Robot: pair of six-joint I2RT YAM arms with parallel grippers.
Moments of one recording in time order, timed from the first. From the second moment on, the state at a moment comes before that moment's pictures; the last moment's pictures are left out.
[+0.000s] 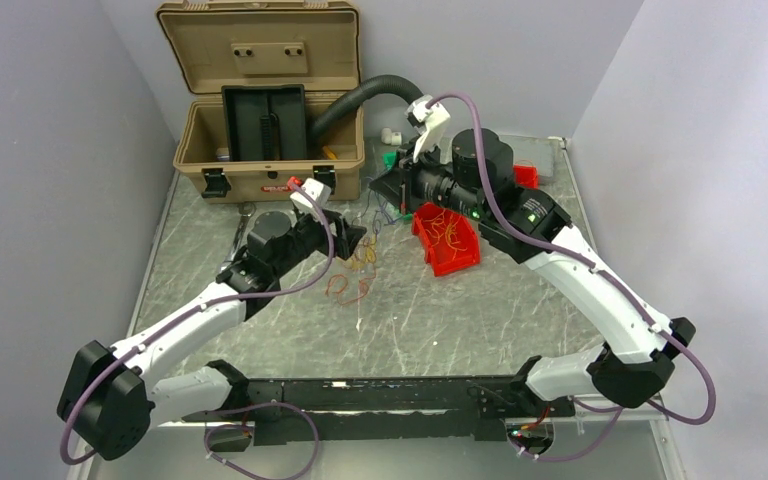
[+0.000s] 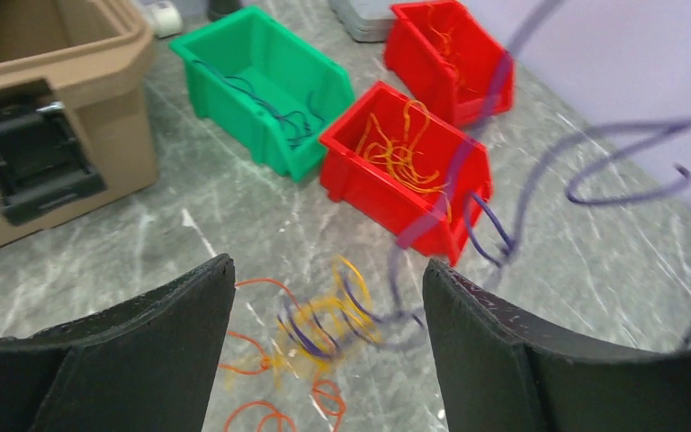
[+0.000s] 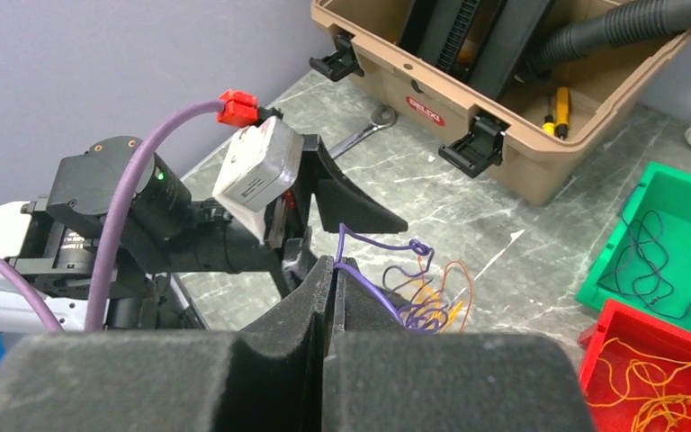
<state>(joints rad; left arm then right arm) -0.60 1.09 0.68 0.30 0.14 -0.23 0.81 1.32 1.64 -0.52 -0.11 0.23</state>
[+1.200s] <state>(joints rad) -0.55 1.12 1.27 -0.26 0.29 -0.26 0.78 1.08 0.89 -0.15 -0.18 0.21</state>
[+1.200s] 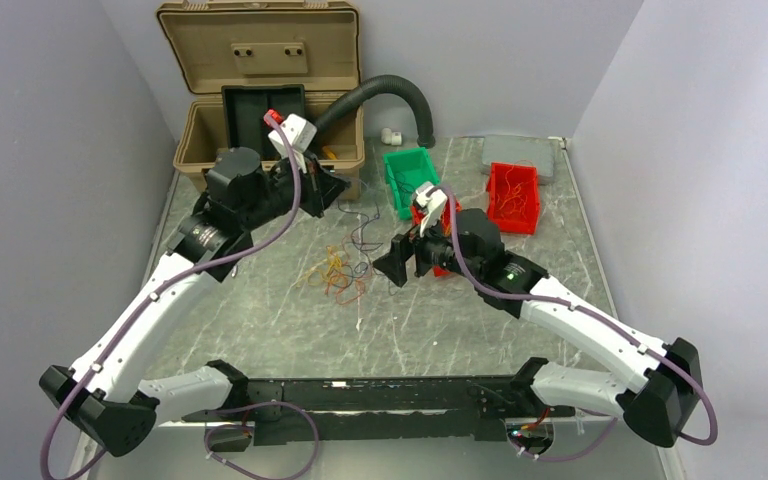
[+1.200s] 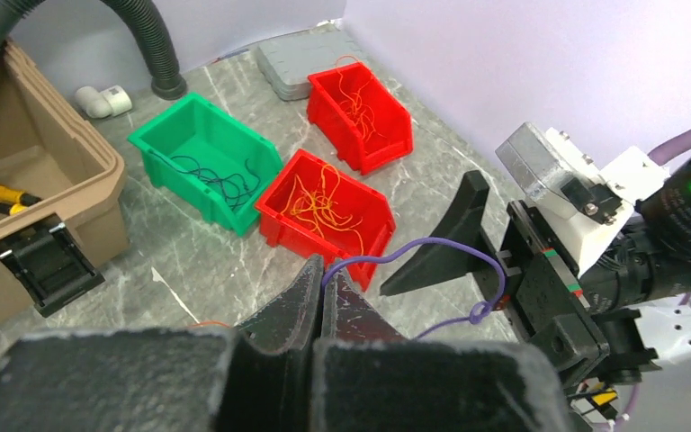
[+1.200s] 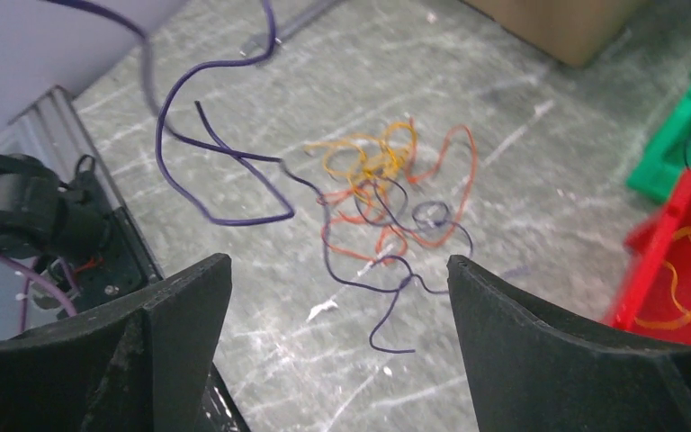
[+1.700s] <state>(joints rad) -0.54 1.13 1.50 -0.38 0.34 -0.29 0.80 1.33 0.86 0.26 -0.32 0.21</state>
